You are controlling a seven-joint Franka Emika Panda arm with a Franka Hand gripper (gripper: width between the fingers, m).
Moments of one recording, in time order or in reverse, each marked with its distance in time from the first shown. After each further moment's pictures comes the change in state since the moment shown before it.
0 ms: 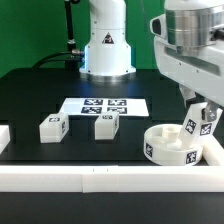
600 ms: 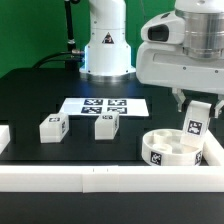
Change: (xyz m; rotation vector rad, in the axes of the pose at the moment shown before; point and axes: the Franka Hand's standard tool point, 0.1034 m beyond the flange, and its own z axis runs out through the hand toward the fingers) arm -0.002 0.003 0.000 -0.136 0.024 -0.693
